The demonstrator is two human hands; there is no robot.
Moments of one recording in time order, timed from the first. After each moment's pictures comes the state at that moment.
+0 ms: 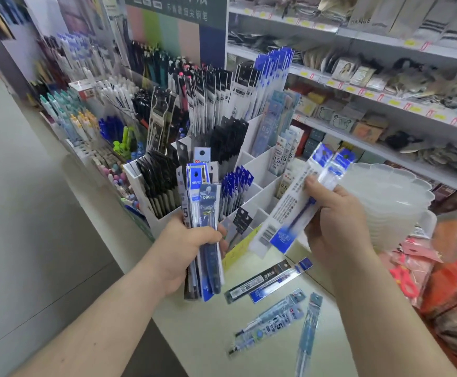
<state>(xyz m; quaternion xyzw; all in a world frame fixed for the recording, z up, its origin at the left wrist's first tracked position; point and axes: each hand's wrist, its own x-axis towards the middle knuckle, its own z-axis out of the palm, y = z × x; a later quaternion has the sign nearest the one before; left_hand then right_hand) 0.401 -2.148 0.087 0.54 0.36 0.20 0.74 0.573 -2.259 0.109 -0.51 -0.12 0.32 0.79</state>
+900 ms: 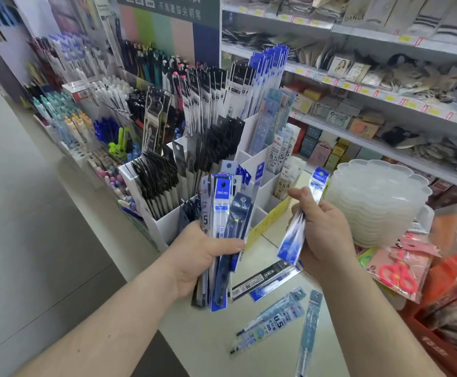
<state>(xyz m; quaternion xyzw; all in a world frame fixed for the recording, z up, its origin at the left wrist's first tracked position) 0.411 -2.148 0.069 0.58 0.35 0.10 0.73 0.567 -2.263 0.084 -0.57 -0.08 0.32 0.76</state>
